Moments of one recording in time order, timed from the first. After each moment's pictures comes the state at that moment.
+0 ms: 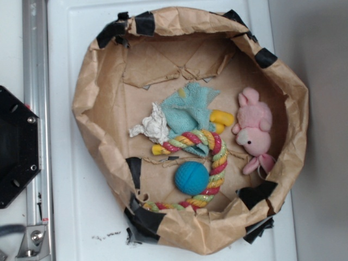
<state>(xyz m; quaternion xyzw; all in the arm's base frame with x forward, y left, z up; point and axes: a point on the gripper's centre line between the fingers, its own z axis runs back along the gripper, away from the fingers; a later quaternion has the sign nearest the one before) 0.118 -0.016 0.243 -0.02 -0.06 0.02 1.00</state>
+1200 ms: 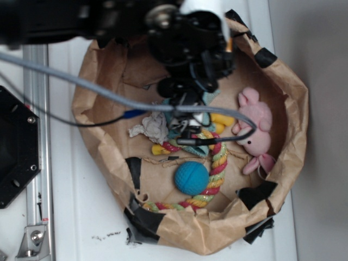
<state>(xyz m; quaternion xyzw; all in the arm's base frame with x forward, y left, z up) 0.284 0.034 0.097 -0.03 -0.13 -0.11 0.99</state>
